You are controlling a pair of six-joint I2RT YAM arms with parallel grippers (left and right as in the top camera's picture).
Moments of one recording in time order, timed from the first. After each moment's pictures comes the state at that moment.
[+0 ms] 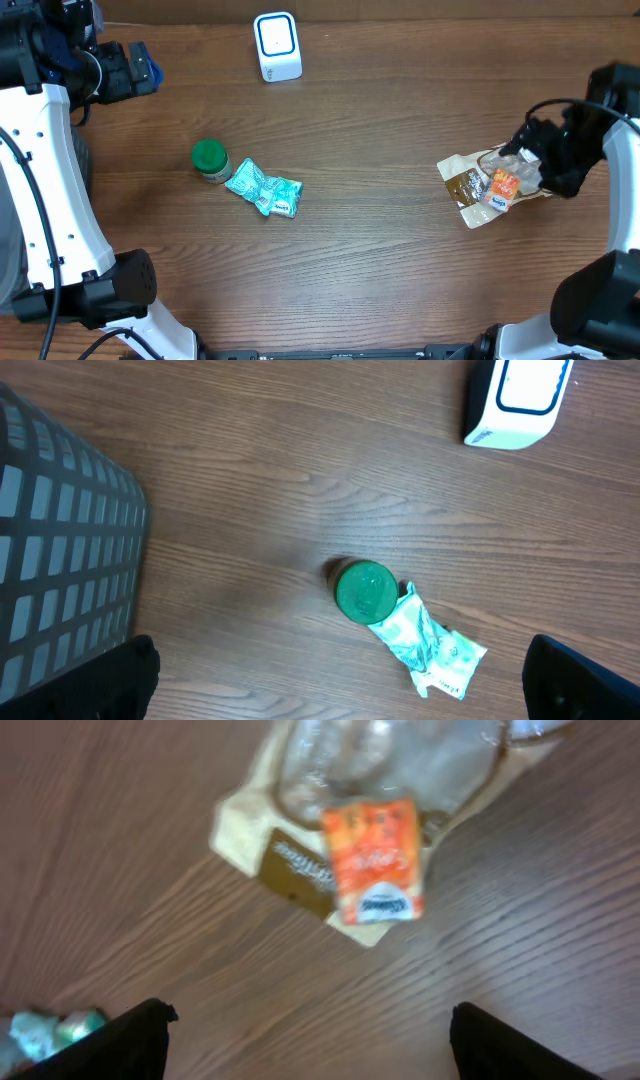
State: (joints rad) left arm 0.20 1.89 2.41 -1.62 0.07 -0.09; right arm -0.31 1.70 1.59 -1.38 -0.23 0.34
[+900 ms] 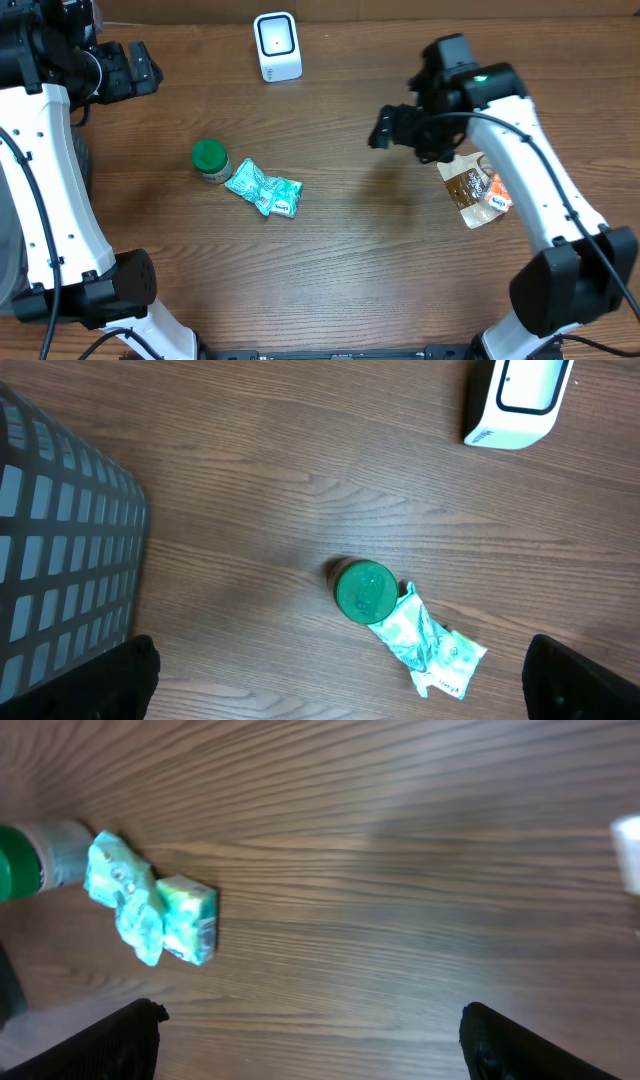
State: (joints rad) left arm 0.20 1.89 2.41 -1.62 0.07 -0.09; right arm 0.29 1.81 1.66 -1.18 -0.30 0.40
